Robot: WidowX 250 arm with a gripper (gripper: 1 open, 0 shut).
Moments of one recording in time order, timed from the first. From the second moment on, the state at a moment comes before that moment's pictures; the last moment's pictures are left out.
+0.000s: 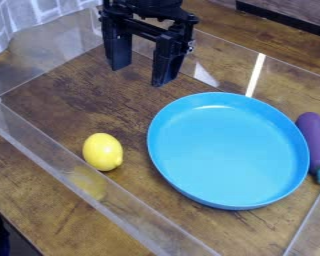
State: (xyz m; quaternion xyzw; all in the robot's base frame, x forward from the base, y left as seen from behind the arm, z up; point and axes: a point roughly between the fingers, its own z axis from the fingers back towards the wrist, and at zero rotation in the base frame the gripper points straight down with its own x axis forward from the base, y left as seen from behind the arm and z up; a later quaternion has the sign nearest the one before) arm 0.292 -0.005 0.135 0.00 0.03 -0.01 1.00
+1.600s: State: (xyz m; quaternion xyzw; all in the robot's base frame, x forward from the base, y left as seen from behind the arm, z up) arm 0.289 -0.001 0.071 0.00 0.08 -0.10 0.99
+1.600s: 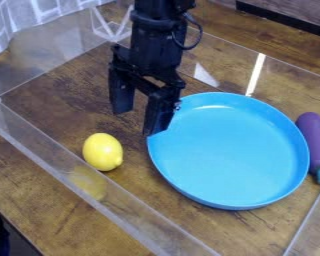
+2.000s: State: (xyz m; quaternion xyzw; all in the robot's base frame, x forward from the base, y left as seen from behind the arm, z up) arm 0.289 0.005 0.058 0.00 0.08 -0.11 0.99
